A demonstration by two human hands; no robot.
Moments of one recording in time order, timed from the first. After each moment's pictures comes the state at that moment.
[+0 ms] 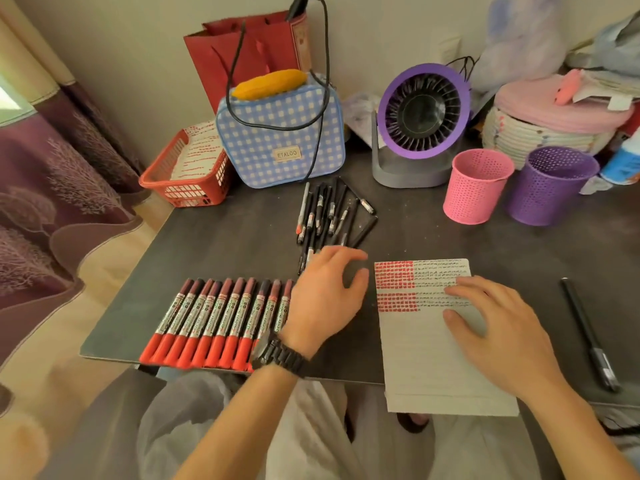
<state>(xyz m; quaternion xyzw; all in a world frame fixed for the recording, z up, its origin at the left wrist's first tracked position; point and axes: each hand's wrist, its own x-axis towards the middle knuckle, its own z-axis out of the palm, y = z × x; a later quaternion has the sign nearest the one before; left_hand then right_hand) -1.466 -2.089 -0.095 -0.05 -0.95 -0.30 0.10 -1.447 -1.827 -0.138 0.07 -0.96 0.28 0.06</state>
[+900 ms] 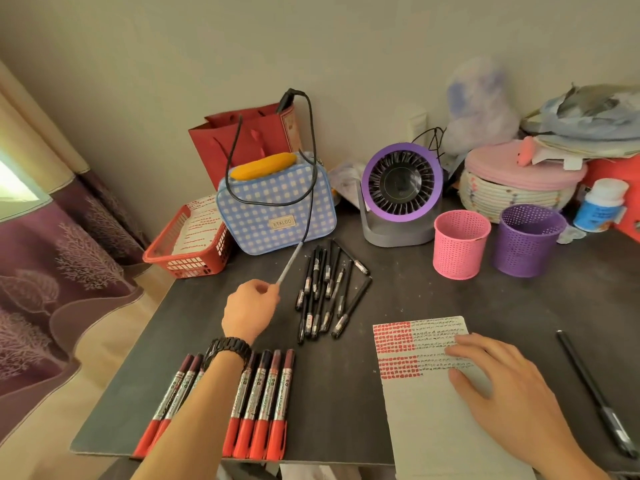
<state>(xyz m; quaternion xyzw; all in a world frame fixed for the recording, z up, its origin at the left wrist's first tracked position) -1.553 -2.199 -0.073 0.25 -0.91 -0.34 0.07 -1.448 -1.830 -0.137 0.05 -0.95 0.31 0.09</state>
